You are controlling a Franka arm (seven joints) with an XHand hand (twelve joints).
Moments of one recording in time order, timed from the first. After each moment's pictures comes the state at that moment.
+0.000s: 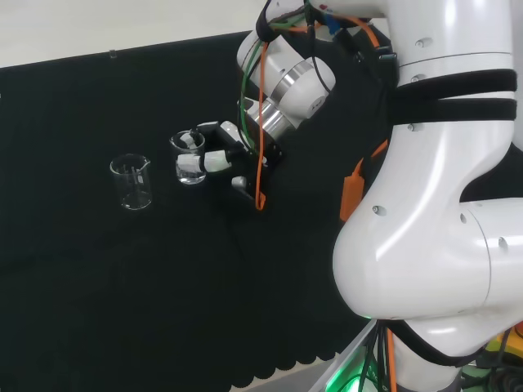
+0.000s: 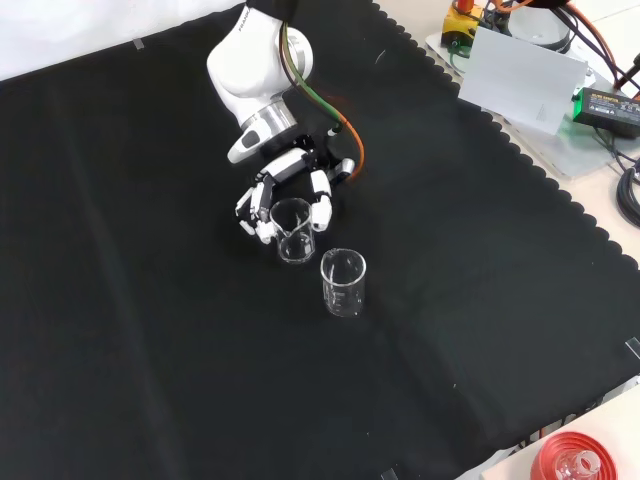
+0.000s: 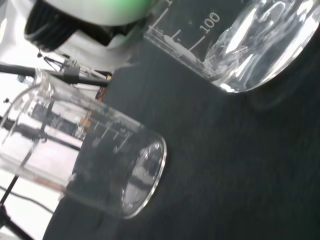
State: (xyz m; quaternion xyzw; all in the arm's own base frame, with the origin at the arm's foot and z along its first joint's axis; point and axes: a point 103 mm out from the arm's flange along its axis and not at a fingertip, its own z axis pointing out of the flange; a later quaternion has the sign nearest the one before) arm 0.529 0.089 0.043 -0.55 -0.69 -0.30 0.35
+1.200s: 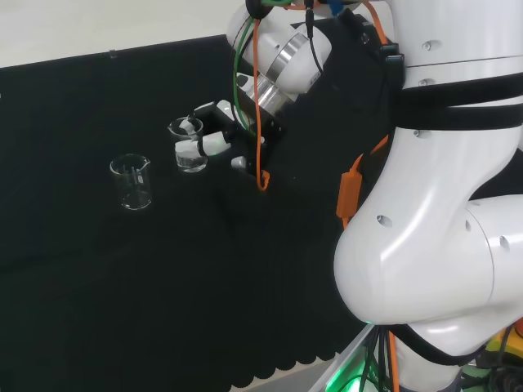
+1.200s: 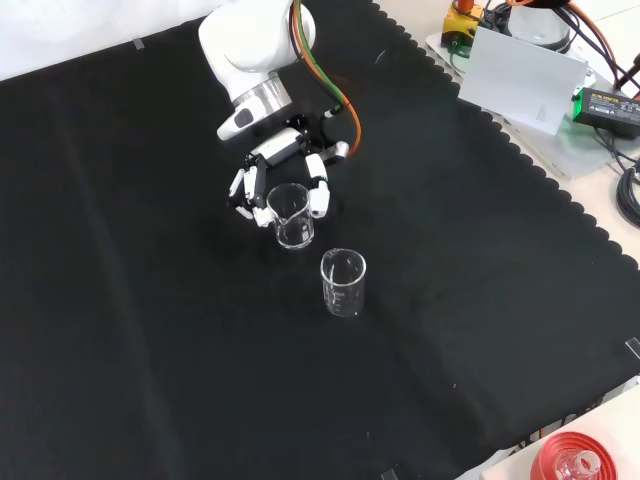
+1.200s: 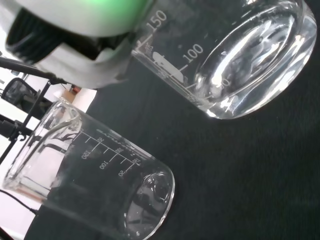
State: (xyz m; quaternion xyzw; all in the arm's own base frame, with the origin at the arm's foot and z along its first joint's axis) arm 0.539 0.086 0.086 -0.56 -0.72 -0.25 0.31
